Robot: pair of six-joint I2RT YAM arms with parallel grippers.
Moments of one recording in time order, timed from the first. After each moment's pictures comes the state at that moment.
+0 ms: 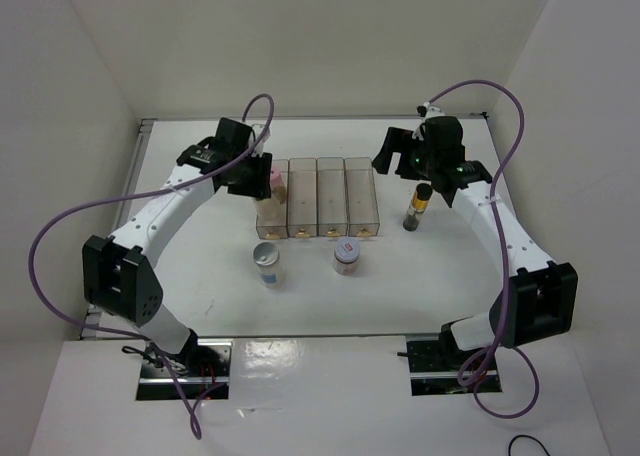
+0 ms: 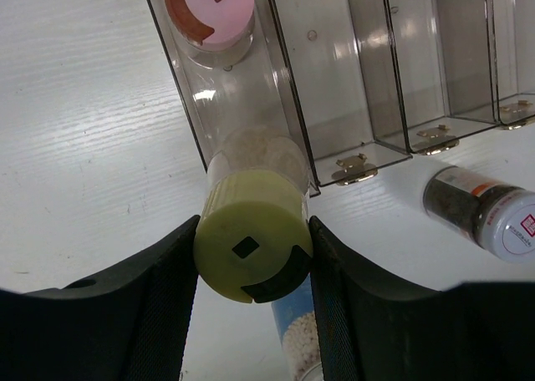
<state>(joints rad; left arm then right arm) -0.34 1.58 1.45 -0.79 0.07 -0.19 0.22 1.40 1.24 -0.40 -0.14 0.37</state>
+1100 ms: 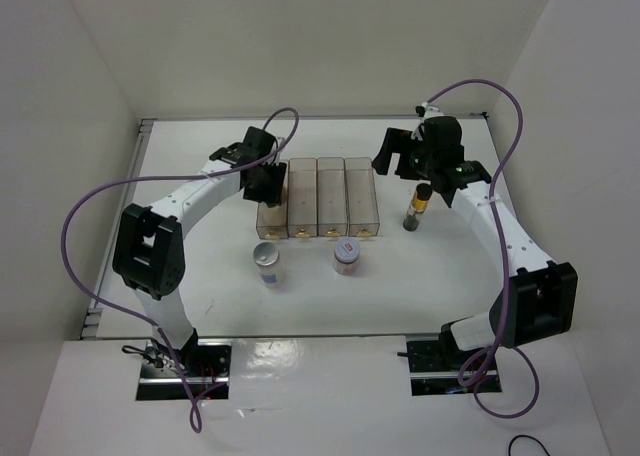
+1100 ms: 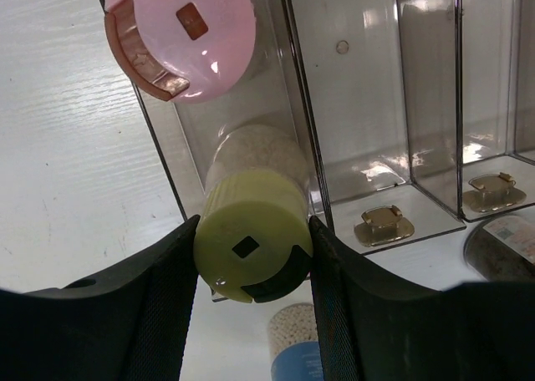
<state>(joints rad) -0.38 1.79 1.46 -0.69 0.01 -0.23 0.23 1.40 1.24 -0.40 -0.14 0.35</state>
